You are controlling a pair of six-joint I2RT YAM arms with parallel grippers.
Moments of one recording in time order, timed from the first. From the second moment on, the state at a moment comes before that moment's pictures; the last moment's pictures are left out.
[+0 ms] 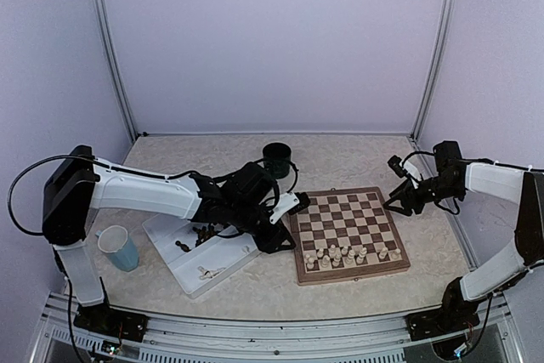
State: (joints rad) left arm -1.01 1.87 1.24 -0.25 0.24 0.06; right arm -0.02 1.41 0.82 -0.47 -0.70 -0.69
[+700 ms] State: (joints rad) left arm -1.08 1.91 1.17 -0.11 0.17 0.12; right arm -0.02 1.41 0.82 -0.47 -0.72 -0.69
